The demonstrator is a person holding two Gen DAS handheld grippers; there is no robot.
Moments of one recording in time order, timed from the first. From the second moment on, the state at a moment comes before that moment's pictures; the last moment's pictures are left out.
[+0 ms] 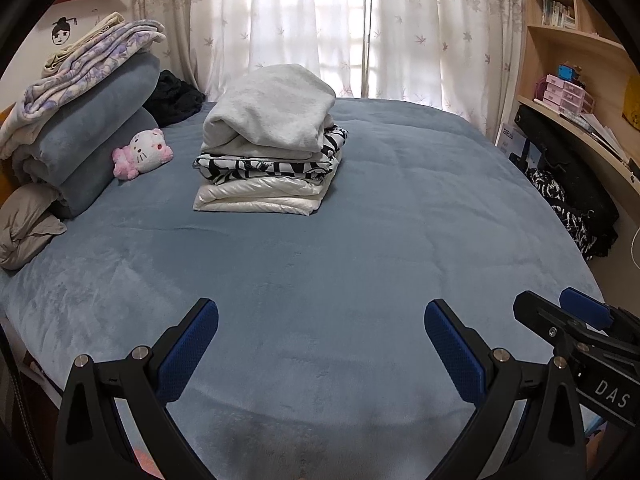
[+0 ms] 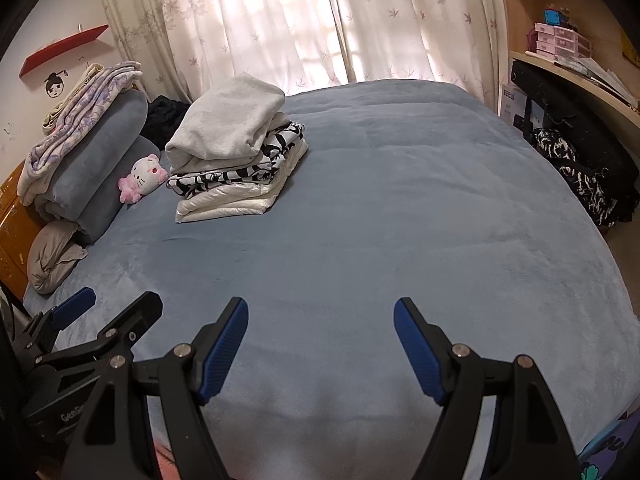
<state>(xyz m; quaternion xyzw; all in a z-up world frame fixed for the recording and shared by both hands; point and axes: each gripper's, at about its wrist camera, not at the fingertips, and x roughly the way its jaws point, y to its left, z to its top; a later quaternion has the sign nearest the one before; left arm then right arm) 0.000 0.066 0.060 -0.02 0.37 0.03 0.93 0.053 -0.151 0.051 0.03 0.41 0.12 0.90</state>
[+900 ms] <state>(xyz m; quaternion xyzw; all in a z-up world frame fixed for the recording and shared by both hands) -0.009 0.070 0.059 -0.03 0.38 0.03 0.93 0.044 -0.146 0.057 0.03 0.40 0.12 0.91</state>
